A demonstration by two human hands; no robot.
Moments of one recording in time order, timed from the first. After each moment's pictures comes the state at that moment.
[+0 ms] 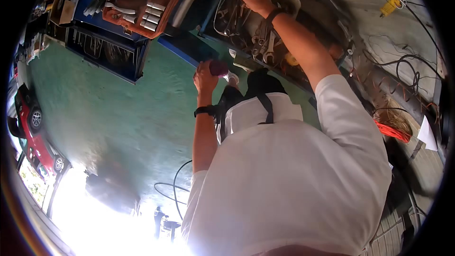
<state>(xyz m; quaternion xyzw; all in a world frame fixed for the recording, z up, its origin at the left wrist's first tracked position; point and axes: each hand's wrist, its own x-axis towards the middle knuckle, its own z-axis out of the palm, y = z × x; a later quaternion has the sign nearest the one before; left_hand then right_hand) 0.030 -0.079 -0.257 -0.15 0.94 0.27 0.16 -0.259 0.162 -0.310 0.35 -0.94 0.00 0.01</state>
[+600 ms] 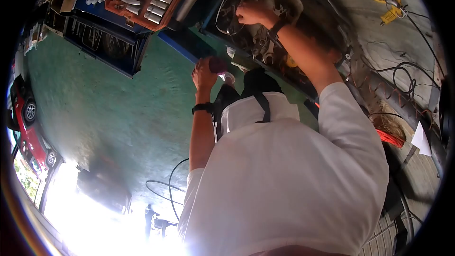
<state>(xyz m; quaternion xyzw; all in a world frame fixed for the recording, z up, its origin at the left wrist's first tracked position) 0.028 -0.078 -0.256 -0.15 0.94 0.29 0.13 -0.231 0.132 -0.260 0.40 -0.88 0.10 -0.24</state>
